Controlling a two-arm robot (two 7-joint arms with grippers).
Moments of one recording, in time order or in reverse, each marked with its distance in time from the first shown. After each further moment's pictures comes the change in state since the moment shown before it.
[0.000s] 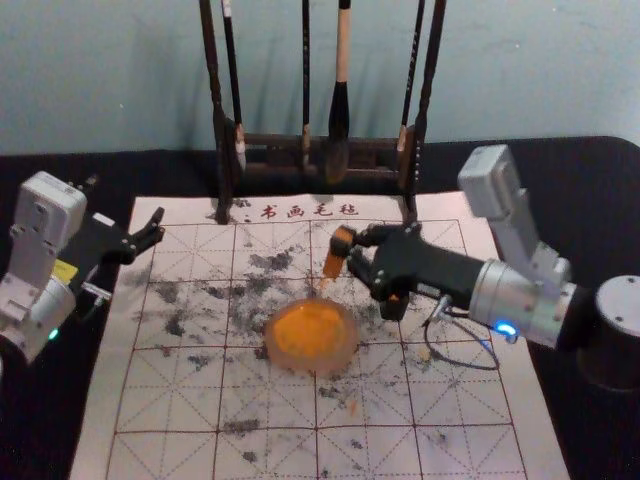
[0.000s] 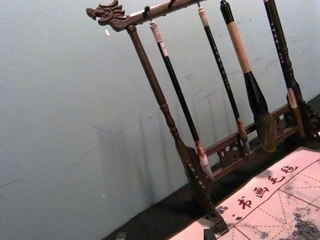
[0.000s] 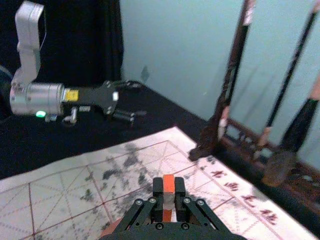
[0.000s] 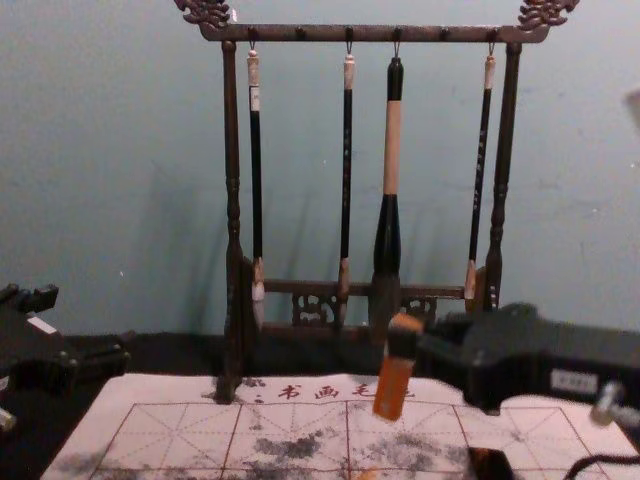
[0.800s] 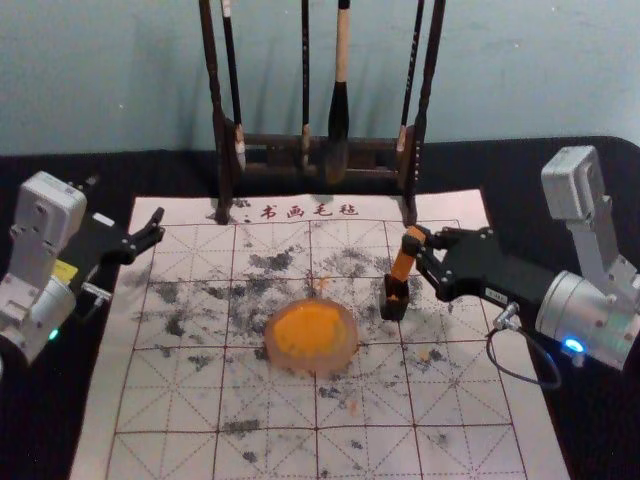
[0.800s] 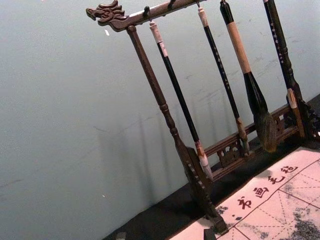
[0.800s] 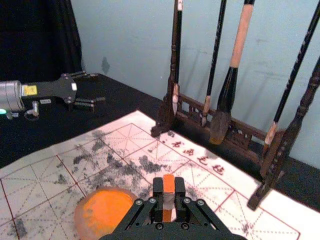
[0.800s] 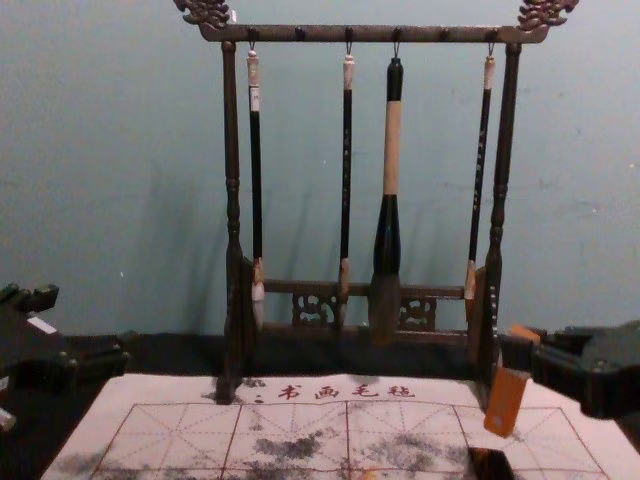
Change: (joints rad) left arm 0.000 0.000 0.000 0.000 0.000 0.000 0.000; right arm -0.157 0.101 0.125 -0.147 0.070 0.082 -0.125
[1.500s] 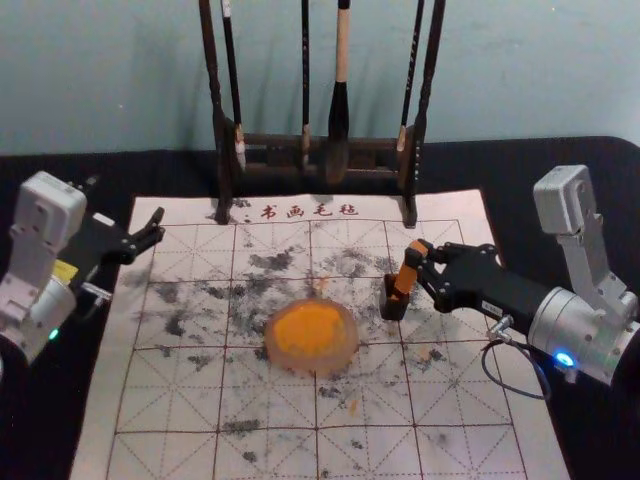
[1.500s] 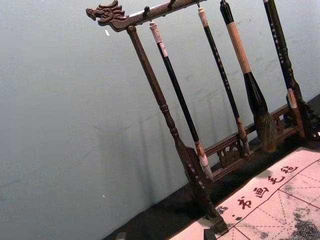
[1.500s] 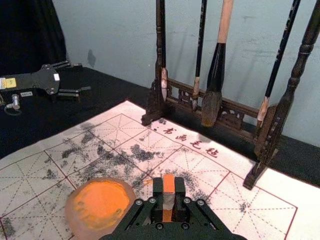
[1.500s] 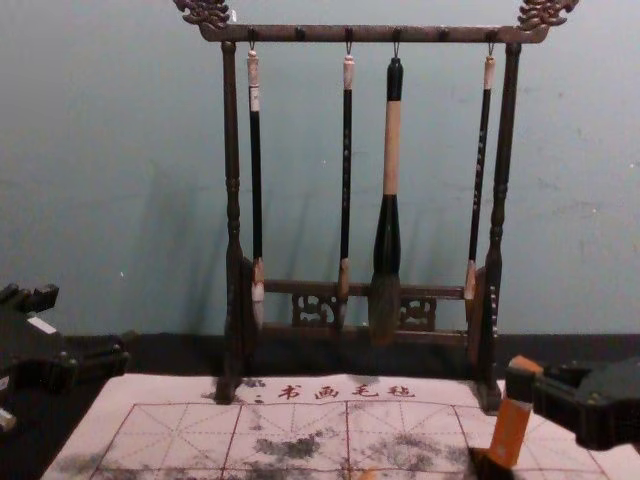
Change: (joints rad) left arm 0.000 0.000 0.000 0.000 0.000 0.000 0.000; right arm -0.029 -0.046 0.015 0.030 -0.021 0.015 -0.041
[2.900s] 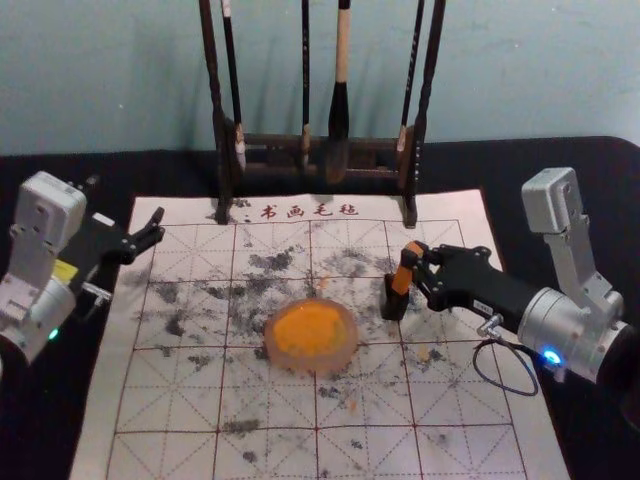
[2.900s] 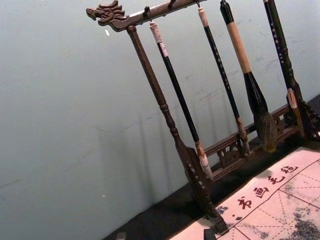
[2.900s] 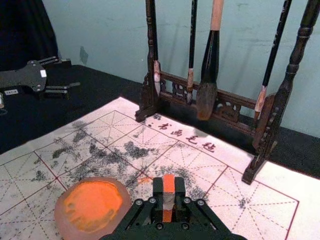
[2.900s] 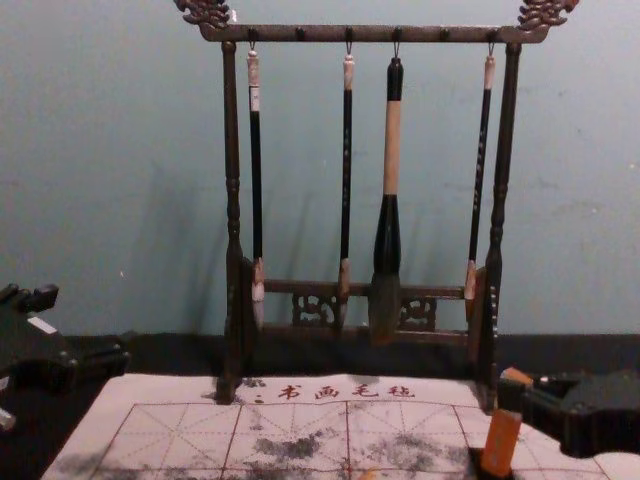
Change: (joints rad) left arm 0.000 0.000 0.000 0.000 0.000 0.000 0.000; right arm 0.024 -0.046 -0.001 0.060 -0.019 0.007 -0.003
